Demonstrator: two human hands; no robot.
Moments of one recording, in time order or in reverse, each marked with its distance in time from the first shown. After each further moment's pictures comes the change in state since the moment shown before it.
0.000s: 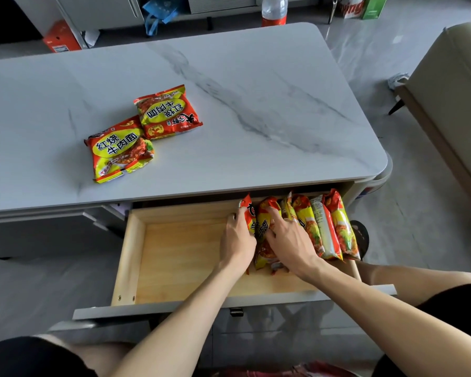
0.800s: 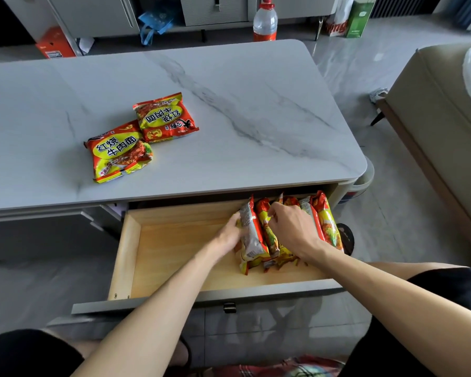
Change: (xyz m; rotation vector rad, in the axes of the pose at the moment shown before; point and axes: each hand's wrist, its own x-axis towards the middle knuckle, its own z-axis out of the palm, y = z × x) left_hand -0.001 0.008 -0.040 -0.542 -0.548 -0.233; right_hand 0.000 -0.004 -0.049 -0.139 0.095 -0.007
